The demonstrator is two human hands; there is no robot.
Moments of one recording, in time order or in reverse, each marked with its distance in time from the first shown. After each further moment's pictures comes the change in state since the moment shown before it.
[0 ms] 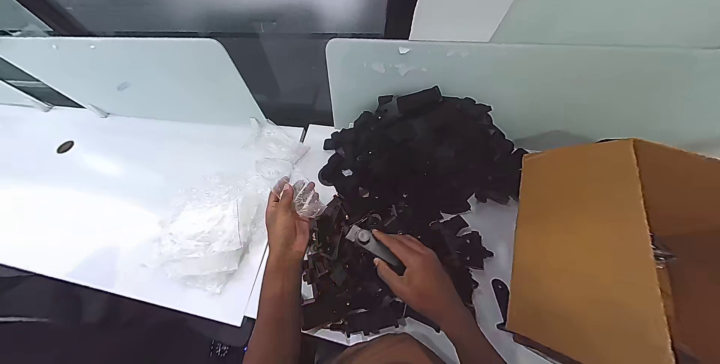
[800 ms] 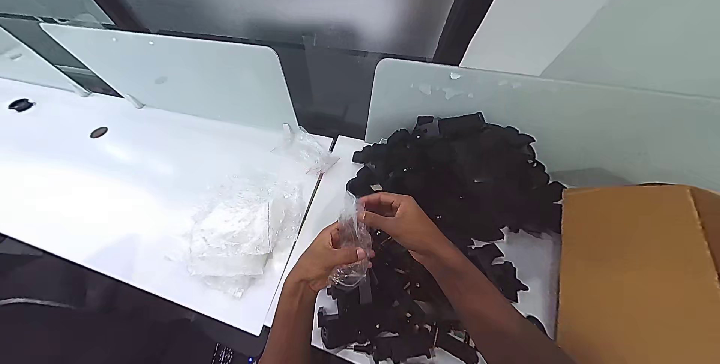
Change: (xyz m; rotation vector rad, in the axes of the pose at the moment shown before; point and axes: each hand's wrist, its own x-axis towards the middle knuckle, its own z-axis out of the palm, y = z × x) left_hand -0.010 0.027 -0.060 0.161 -0.819 -0.377; right_hand 0.138 -0.059 0.028 0.754 -0.325 0.369
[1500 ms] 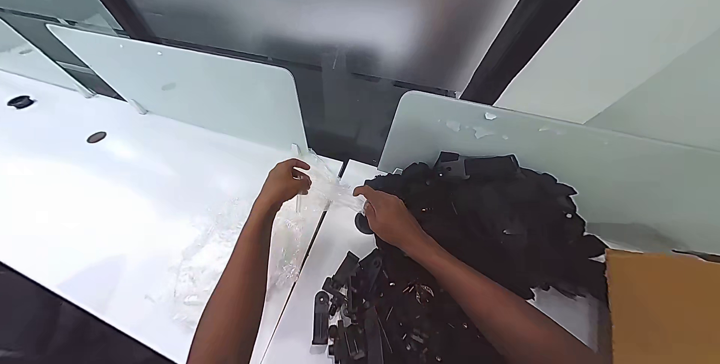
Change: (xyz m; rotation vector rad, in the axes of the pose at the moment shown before) left_hand 0.132 0.140 -0.148 0.966 0.576 -0.070; right_hand 0.145 0.026 -0.010 -1.022 0.000 -0.297
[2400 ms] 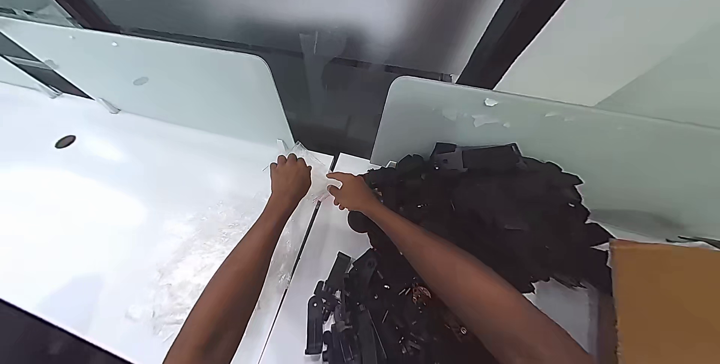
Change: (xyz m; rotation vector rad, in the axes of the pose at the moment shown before) left_hand 0.069 -0.020 0.056 1.050 0.172 0.094; right_hand 0.093 0.018 0.052 0.412 -0.307 0.373
